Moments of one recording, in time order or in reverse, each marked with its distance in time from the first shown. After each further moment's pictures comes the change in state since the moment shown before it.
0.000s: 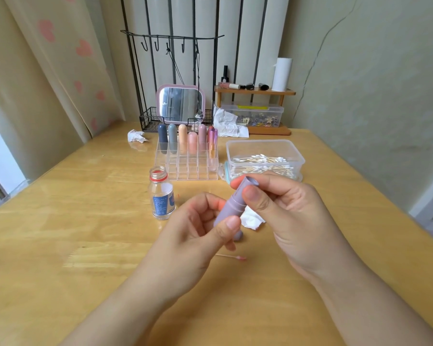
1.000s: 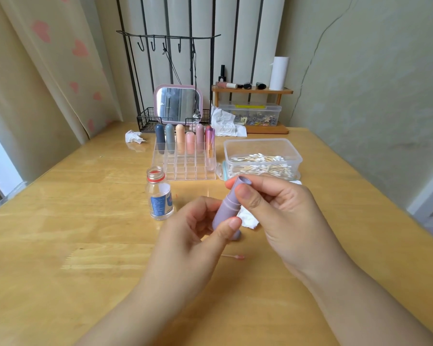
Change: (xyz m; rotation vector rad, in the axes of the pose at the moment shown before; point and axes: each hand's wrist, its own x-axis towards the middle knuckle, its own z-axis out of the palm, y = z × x) left_hand -0.003 -0.007 0.008 0.267 0.177 0.118; right_hand -0.001 0.001 0.006 -0.063 0.081 0.022
